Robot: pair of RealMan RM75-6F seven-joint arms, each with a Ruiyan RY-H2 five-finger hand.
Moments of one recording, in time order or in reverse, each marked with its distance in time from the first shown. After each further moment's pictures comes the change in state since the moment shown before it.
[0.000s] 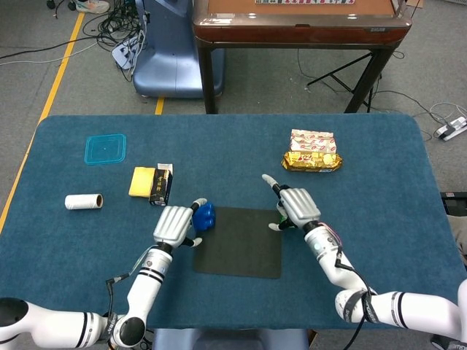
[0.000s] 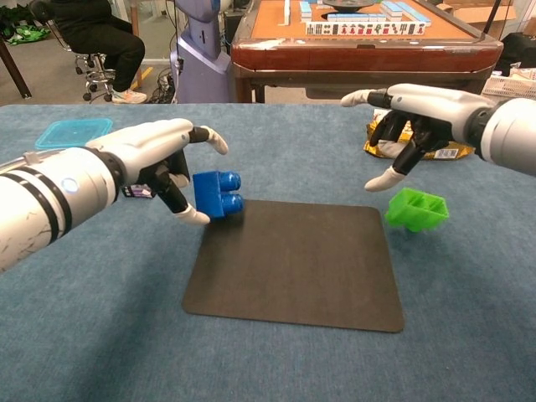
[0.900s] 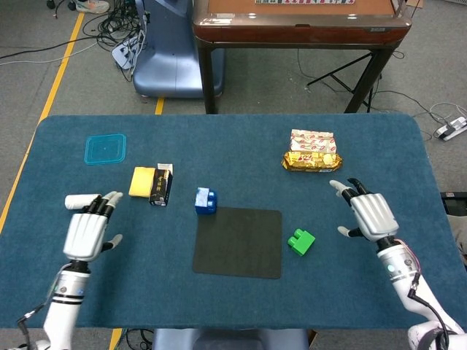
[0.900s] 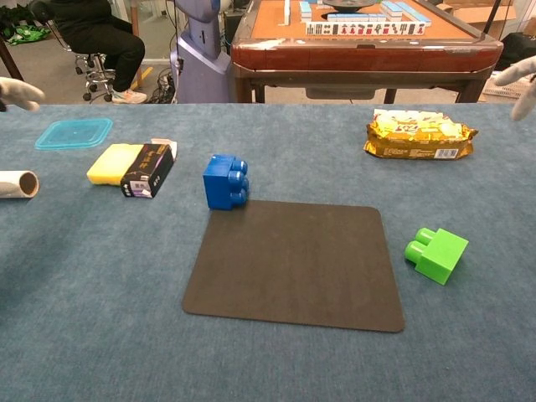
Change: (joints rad) left arm 0.351 0.326 0.257 0.102 0.497 0.318 -0.249; right arm -0.280 0.326 -0.158 -0.059 -0.347 0.218 0.090
